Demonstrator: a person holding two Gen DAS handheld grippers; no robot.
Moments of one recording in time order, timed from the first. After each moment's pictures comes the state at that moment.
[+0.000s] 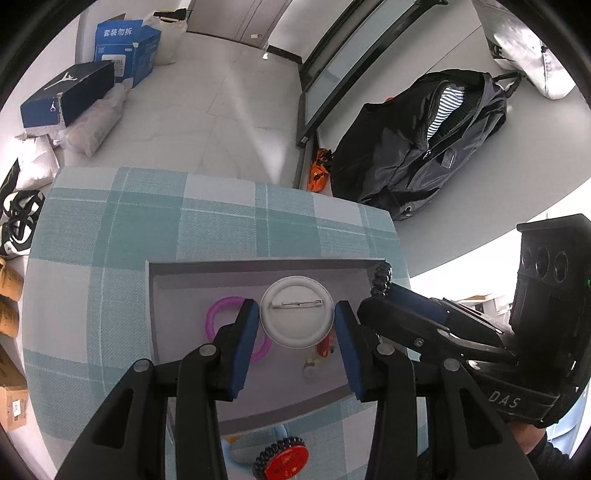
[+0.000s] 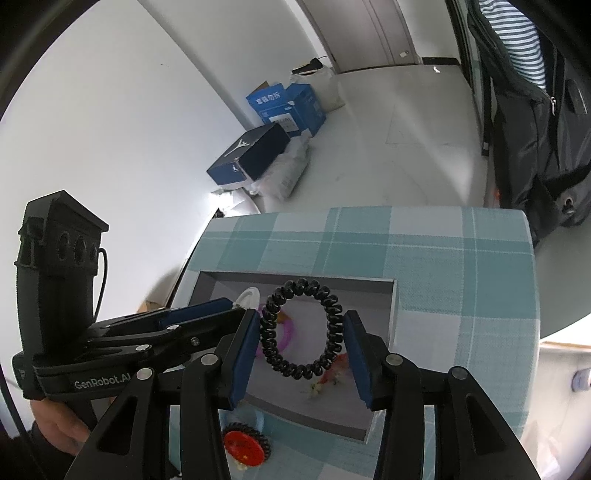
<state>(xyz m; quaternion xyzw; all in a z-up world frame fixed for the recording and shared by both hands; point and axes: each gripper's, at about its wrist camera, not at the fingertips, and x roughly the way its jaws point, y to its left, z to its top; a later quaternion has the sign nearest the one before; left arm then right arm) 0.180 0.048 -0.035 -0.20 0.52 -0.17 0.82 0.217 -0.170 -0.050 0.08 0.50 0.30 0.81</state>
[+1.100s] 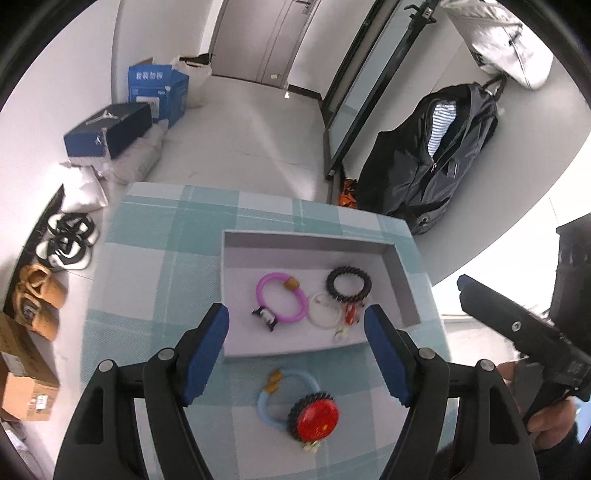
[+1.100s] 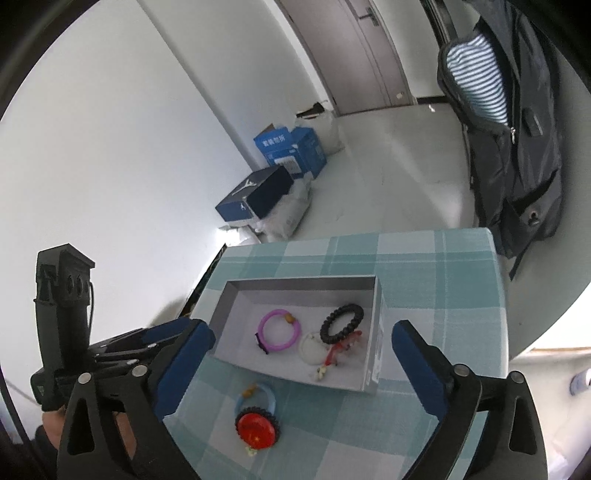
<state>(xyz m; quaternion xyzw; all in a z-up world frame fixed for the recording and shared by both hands) 0.111 0.055 -0.009 -0.14 0.46 -0.10 0.87 0.158 -0.200 -0.017 0.10 0.41 0.29 0.86</state>
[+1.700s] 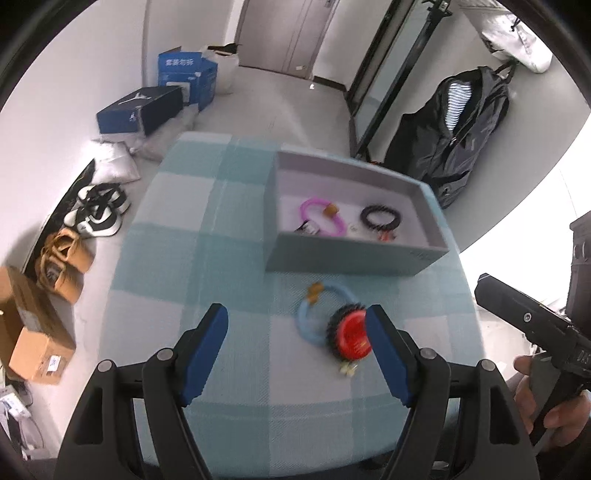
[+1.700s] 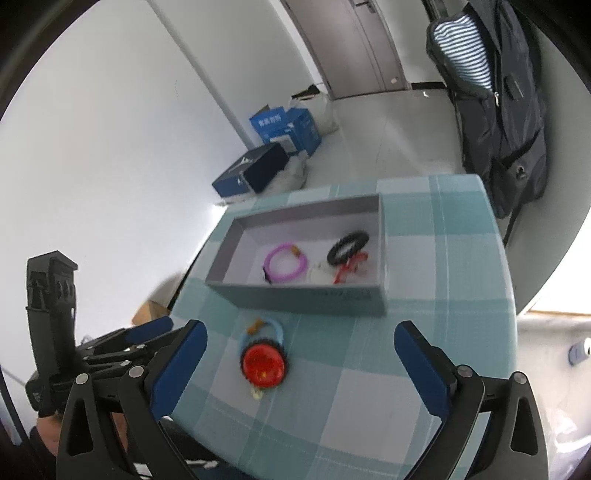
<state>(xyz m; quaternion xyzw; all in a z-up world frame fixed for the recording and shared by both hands) 0.053 0.073 -0.037 -0.14 0.48 -0.05 0.87 0.104 -0.194 -0.047 0.08 0.45 0.28 0.84</state>
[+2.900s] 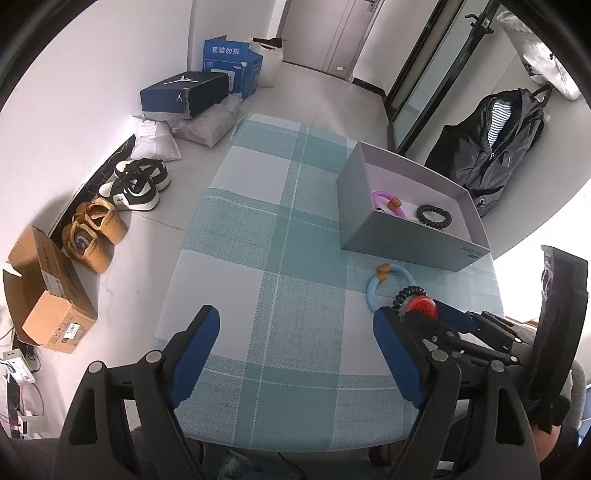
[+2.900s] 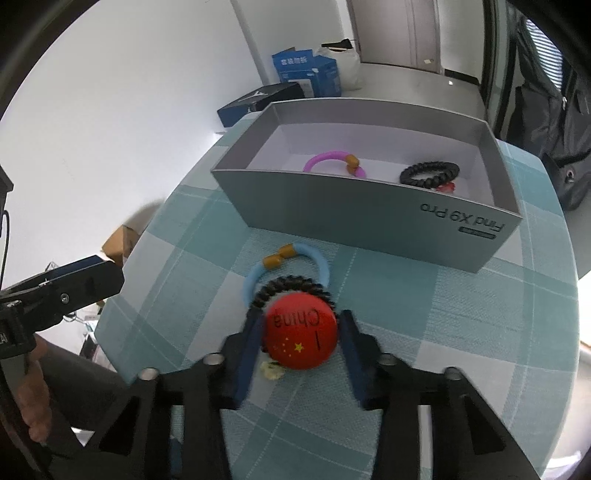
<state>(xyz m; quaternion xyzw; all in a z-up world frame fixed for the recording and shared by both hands) 0.029 0.114 -0.050 -0.16 0.49 0.01 0.86 0.089 -0.120 -0.108 -0.04 0.50 0.29 0.82</state>
